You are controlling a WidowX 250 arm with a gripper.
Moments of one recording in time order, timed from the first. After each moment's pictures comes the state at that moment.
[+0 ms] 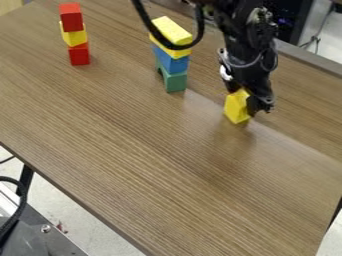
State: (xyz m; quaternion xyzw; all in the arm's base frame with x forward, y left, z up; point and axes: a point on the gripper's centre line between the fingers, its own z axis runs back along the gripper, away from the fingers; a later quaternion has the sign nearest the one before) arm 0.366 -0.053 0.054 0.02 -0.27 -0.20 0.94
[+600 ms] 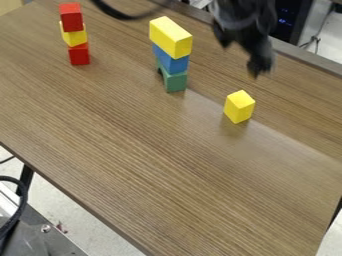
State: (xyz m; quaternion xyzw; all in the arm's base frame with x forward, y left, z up) arm 0.350 -0.037 0.143 0.06 -0.36 -0.16 0.92
